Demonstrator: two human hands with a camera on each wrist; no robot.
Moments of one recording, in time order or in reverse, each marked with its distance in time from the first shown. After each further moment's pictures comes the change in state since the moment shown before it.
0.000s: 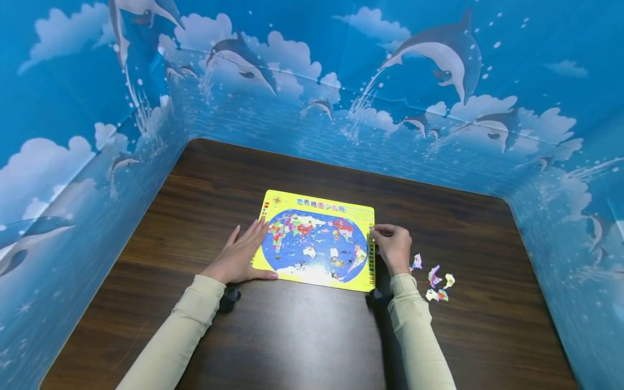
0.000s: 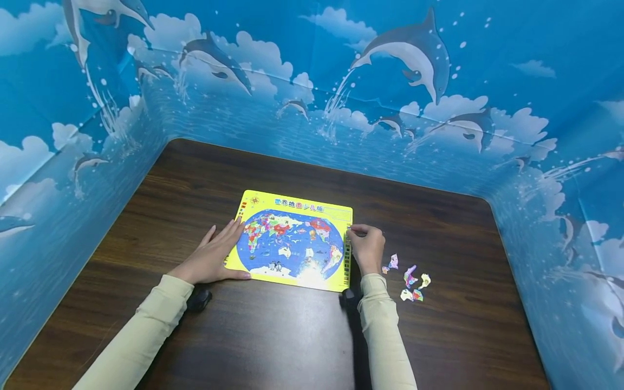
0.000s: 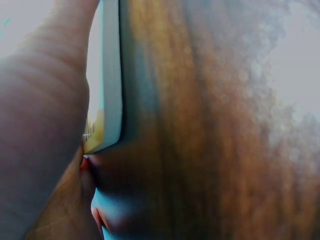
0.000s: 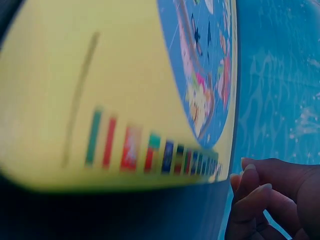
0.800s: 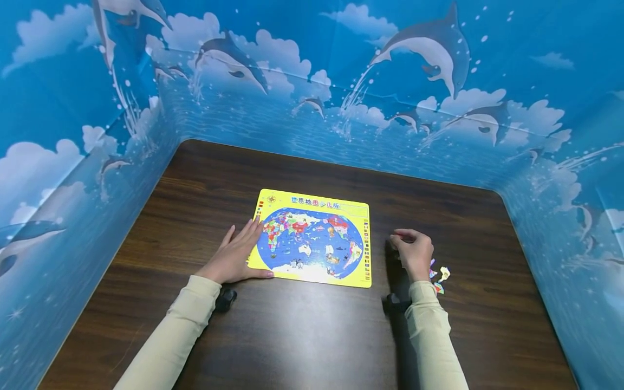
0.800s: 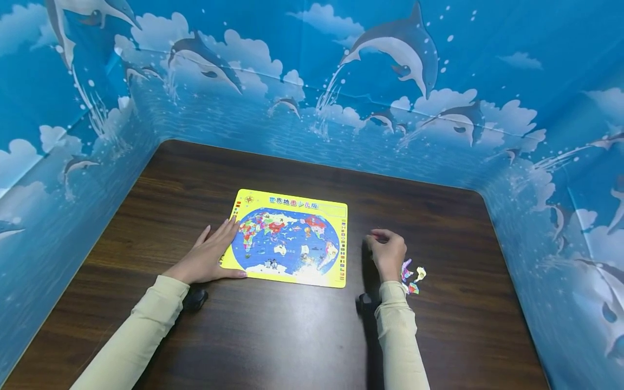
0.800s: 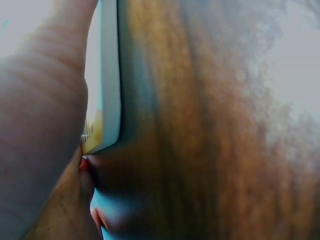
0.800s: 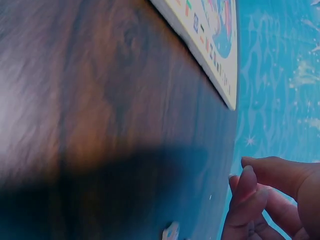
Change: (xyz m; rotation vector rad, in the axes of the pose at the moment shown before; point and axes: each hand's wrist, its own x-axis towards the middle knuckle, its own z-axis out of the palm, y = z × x) left_hand 0.004 0.001 -0.001 0.000 -0.023 -0.007; right_hand -0.002 0.038 -0.049 0.017 0.085 0.008
